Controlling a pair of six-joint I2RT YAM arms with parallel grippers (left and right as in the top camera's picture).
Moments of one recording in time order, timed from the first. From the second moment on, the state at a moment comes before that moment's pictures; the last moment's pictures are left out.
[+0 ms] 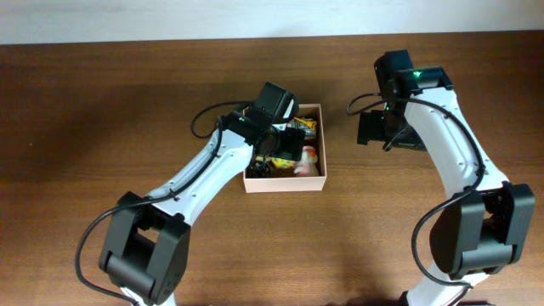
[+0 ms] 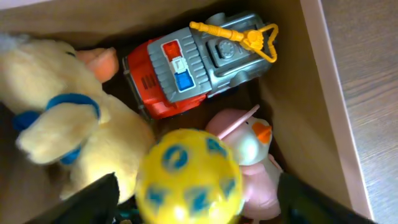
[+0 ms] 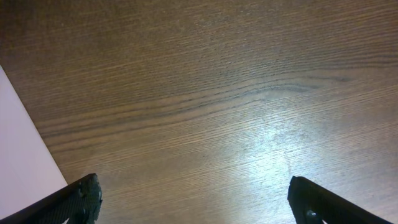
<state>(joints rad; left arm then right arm) -0.56 1.89 1.46 -0.65 0.10 -0.31 0.11 1.88 1.63 -1.25 0.17 0.32</state>
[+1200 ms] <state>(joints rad) -0.59 1.97 1.55 -0.80 0.13 -0.31 0.11 1.88 1.63 -1.25 0.17 0.32</state>
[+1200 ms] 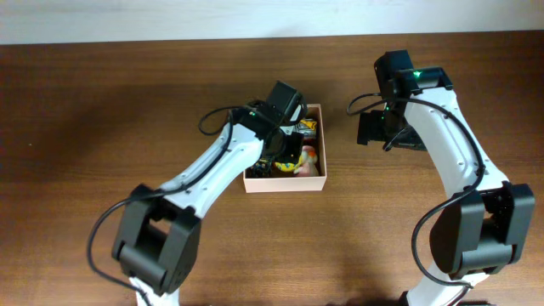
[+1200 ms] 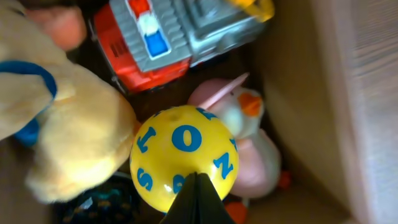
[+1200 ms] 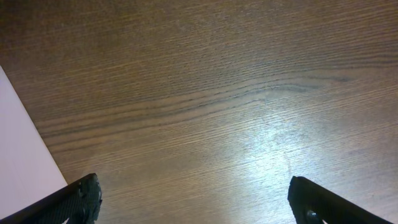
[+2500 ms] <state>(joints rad) -0.25 1.74 1.80 -1.09 -0.30 -0.36 0.11 1.88 1.63 -1.25 0.17 0.32</state>
